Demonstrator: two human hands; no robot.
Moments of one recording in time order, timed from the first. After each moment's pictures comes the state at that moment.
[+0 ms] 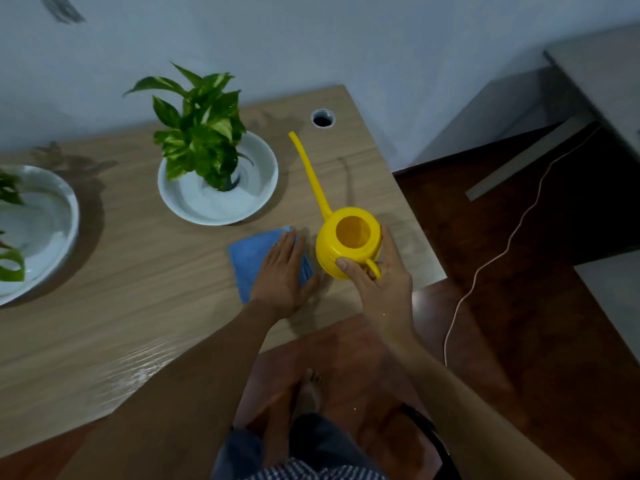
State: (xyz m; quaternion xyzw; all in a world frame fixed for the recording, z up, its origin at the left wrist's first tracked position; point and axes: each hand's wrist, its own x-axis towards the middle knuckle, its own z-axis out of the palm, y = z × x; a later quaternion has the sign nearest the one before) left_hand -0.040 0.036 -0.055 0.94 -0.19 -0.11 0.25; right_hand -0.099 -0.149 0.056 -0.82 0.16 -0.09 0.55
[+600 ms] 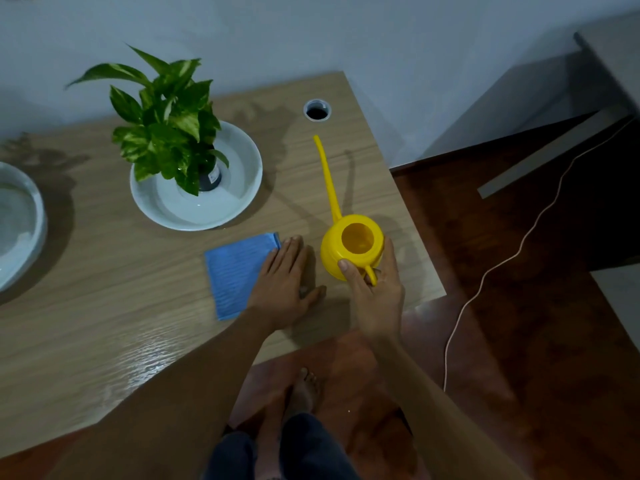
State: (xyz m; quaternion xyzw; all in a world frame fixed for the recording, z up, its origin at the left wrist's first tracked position) left_hand -0.024 -0.002 -0.074 0.95 -0.19 -0.16 0.18; right_hand -0.068 -0.181 -0.015 -0.79 0.26 -0.06 0.55
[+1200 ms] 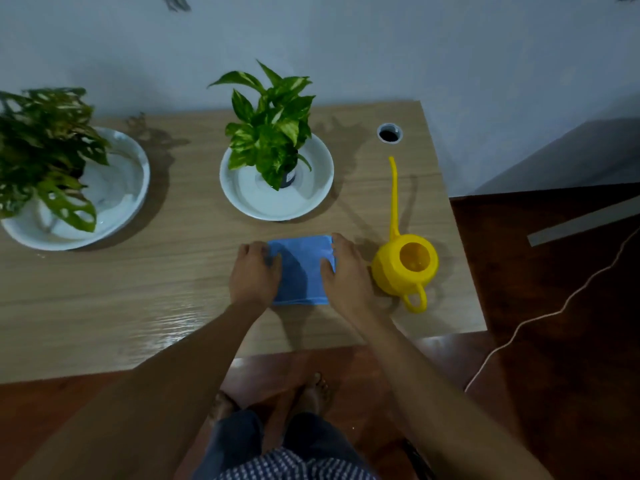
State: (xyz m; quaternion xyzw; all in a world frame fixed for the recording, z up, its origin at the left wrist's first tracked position) left_hand -0.033 0.100 -0.037 0.91 0.24 -0.03 0.33; right_hand -0.022 -0.080 0.000 -0.91 -0.02 0.10 0.40
